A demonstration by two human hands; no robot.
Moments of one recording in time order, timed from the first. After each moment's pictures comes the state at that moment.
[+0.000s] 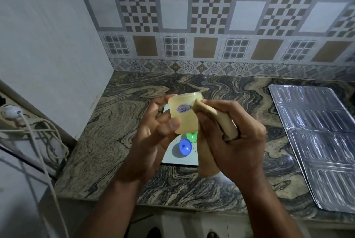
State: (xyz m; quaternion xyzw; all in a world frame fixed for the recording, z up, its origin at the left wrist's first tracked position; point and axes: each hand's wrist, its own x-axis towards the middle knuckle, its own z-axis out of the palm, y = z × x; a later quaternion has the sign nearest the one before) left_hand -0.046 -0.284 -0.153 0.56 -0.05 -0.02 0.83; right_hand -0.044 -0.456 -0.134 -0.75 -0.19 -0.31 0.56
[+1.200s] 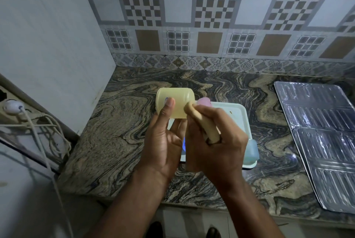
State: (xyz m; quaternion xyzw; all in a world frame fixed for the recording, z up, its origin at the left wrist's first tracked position) left_hand -0.039 -0.314 -0.161 0.36 0.15 -0.03 0.92; right_hand -0.041 -0.427 -0.169 -0.78 -0.12 -0.34 0.52
